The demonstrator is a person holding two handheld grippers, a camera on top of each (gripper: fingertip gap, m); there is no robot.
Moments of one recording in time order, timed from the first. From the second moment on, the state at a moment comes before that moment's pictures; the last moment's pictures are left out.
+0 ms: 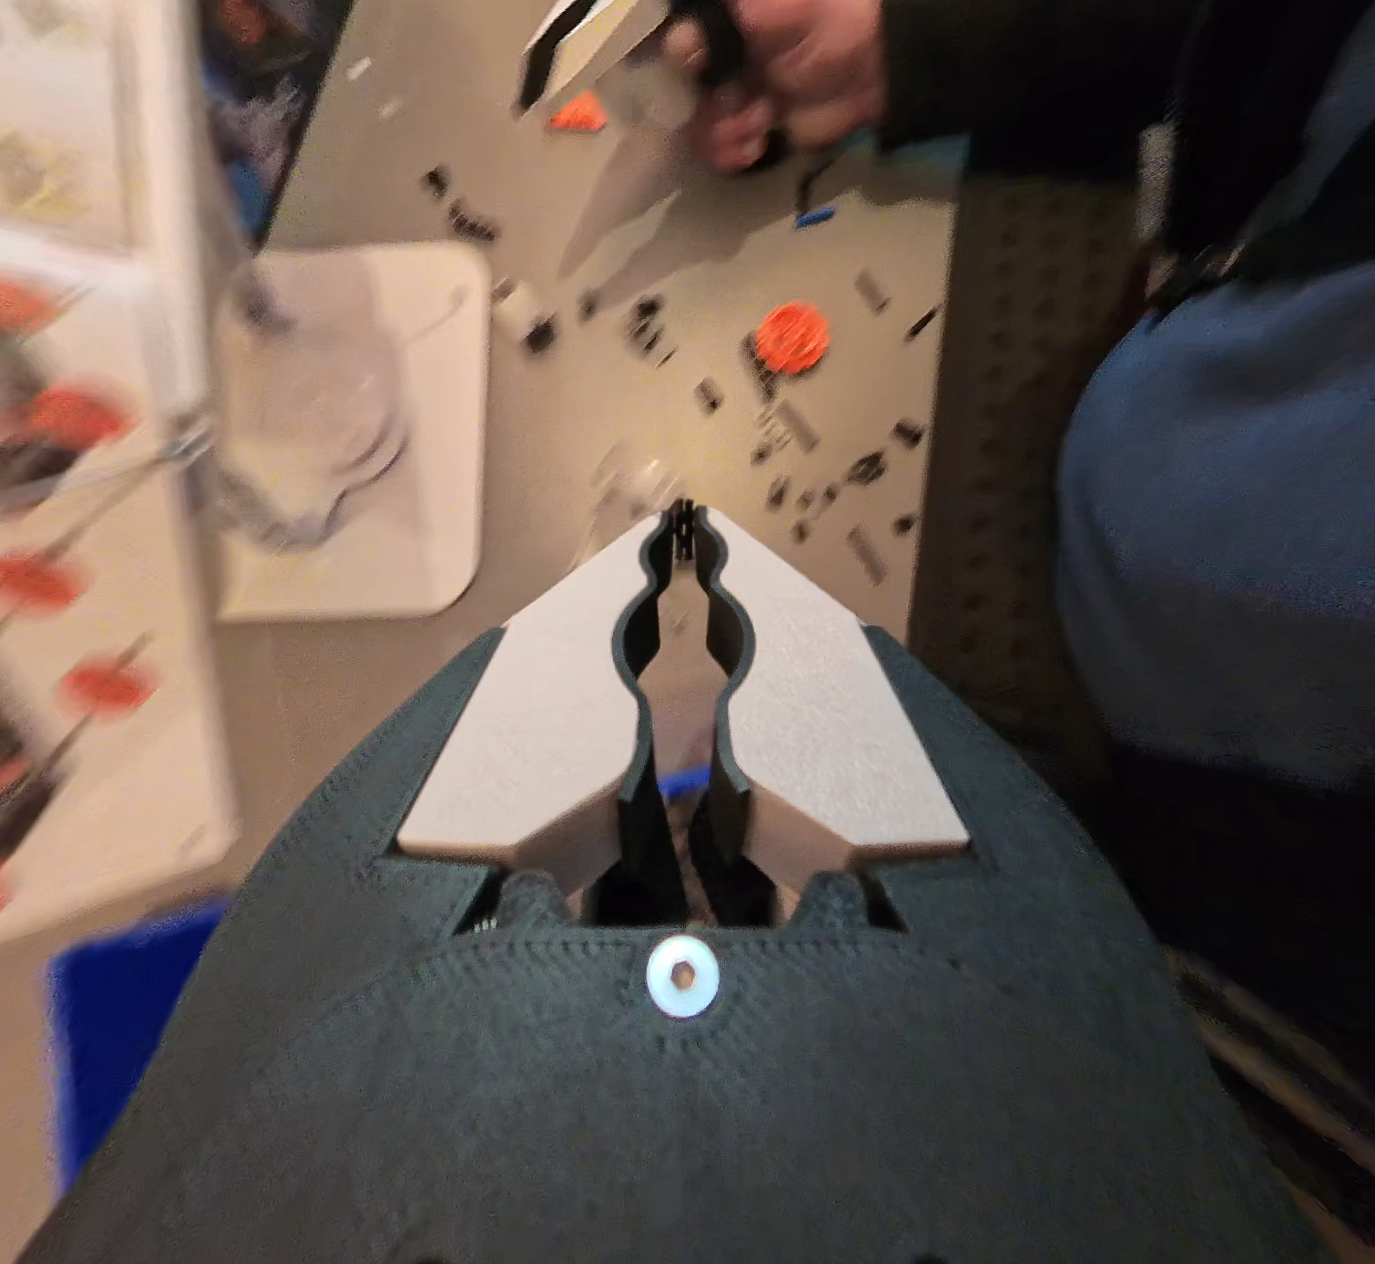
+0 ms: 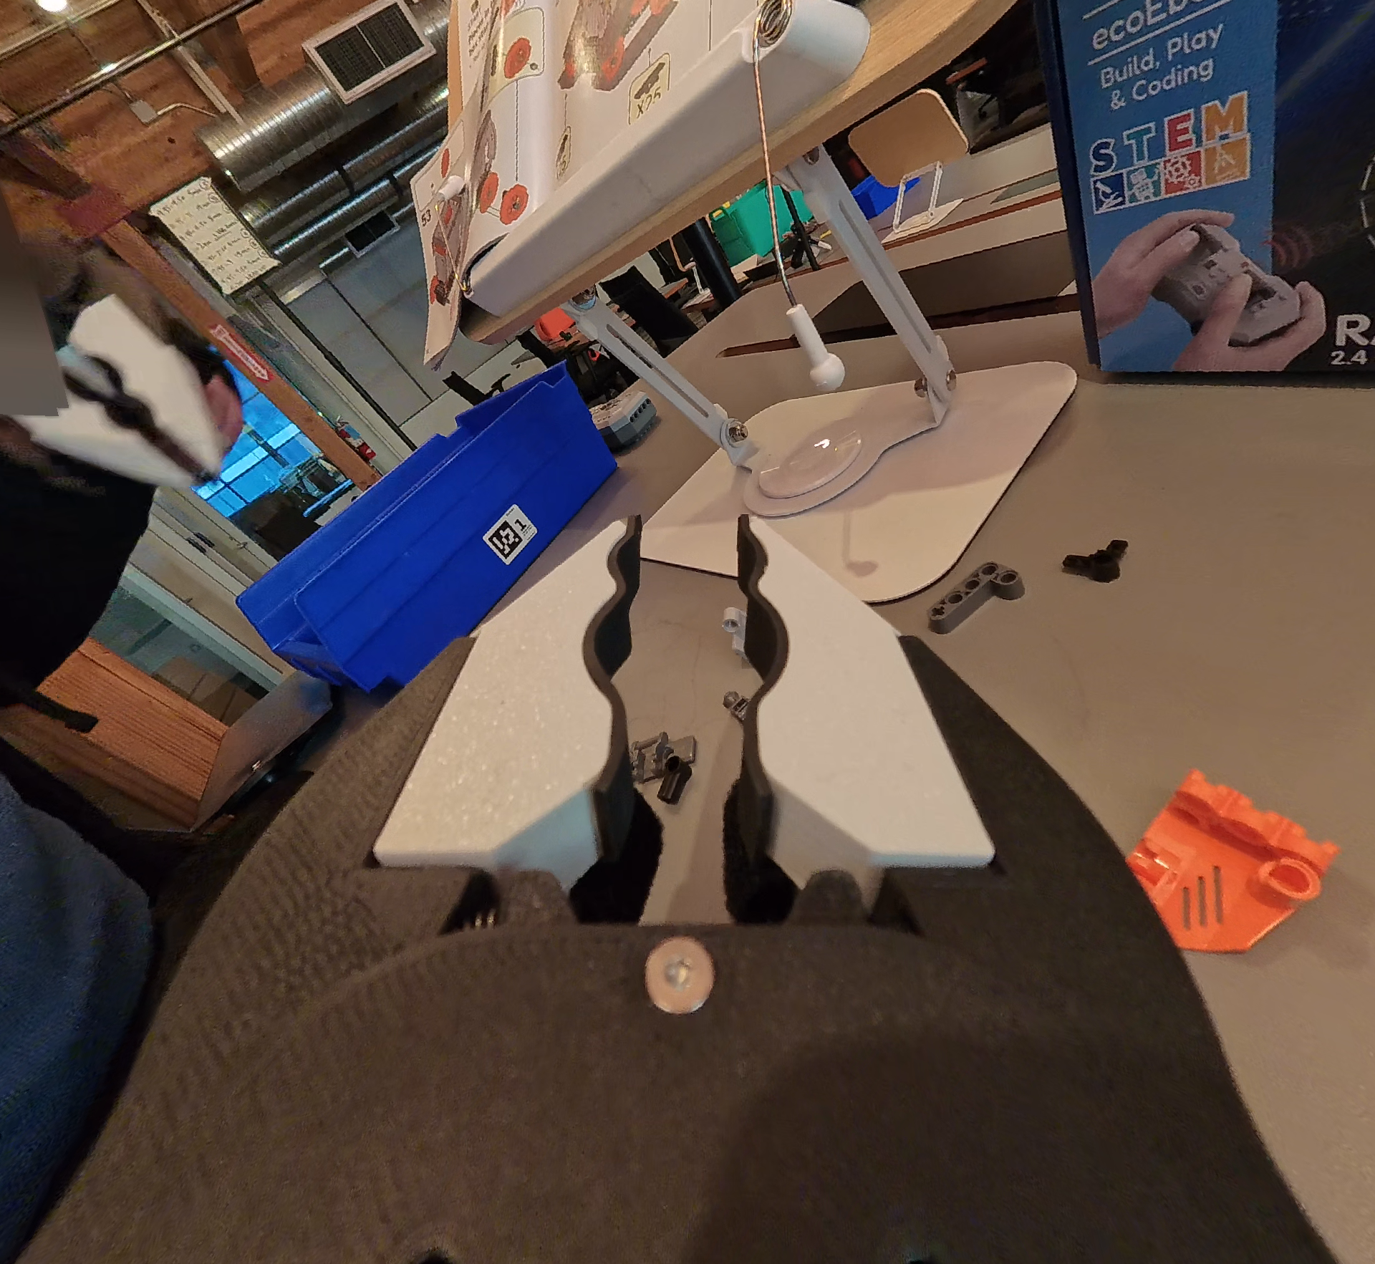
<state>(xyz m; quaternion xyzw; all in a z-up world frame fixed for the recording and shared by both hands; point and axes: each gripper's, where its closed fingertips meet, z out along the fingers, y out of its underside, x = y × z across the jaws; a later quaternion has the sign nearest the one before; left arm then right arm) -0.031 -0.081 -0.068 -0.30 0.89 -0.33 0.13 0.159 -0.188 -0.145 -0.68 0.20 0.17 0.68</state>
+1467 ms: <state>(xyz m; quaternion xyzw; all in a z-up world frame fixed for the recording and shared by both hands) -0.063 0.090 -0.205 -0.51 0.84 -0.17 0.06 0.158 -0.190 -0.143 -0.68 0.20 0.18 0.69</state>
